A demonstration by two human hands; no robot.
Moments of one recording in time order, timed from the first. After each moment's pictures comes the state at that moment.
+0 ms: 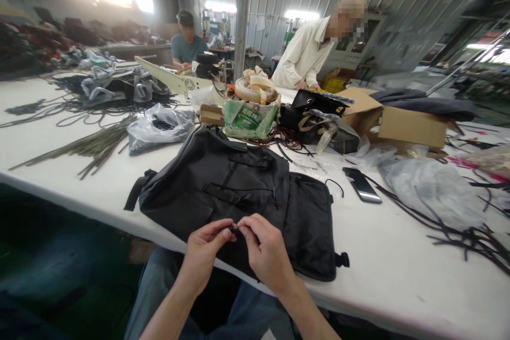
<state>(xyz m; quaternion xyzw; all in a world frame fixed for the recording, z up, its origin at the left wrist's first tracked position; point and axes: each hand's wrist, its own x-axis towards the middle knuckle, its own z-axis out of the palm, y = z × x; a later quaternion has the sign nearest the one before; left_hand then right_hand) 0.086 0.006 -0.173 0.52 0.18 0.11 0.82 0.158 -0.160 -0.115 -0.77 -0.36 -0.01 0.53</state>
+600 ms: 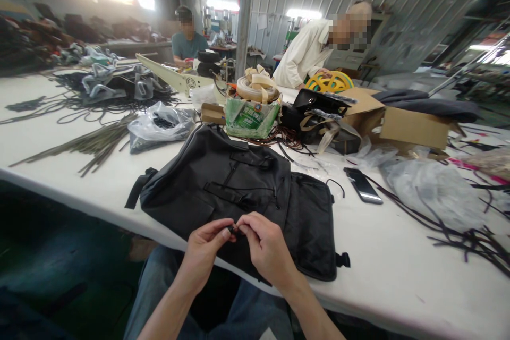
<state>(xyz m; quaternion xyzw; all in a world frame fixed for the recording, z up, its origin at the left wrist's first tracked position) 0.083 0.008 -0.171 0.50 0.17 0.11 0.84 0.164 -0.159 -0.105 -0.76 -0.38 0.04 0.53</state>
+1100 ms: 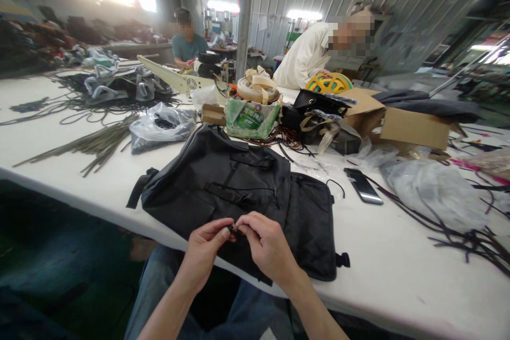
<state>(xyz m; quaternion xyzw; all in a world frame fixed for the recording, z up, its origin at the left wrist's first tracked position) 0.083 0.009 -0.171 0.50 0.17 0.10 0.84 0.167 -0.161 -0.102 -0.76 -0.39 0.05 0.52</state>
